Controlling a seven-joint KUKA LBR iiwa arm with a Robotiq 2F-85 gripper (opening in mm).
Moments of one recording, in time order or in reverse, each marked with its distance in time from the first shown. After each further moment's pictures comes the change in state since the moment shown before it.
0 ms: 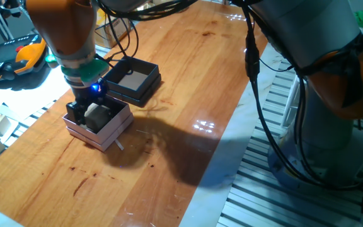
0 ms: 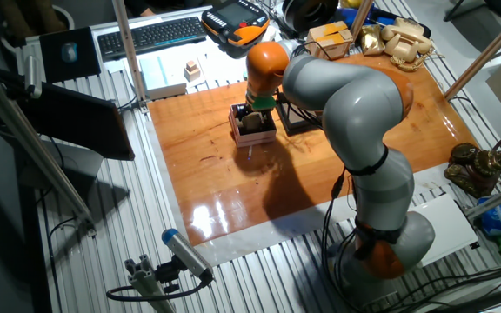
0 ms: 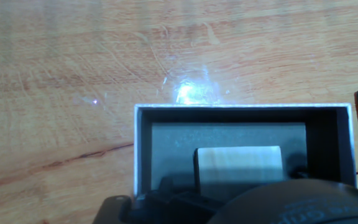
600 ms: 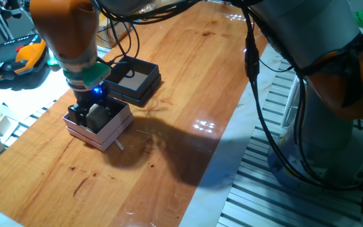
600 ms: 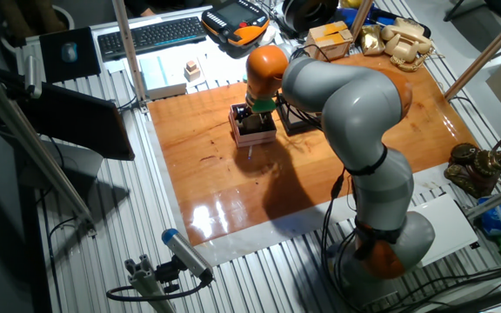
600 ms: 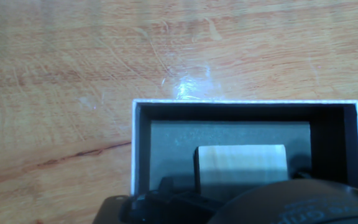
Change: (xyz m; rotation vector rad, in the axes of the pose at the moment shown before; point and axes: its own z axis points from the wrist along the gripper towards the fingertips) arm 0.001 -0.001 0.006 -0.003 -0.001 -0.014
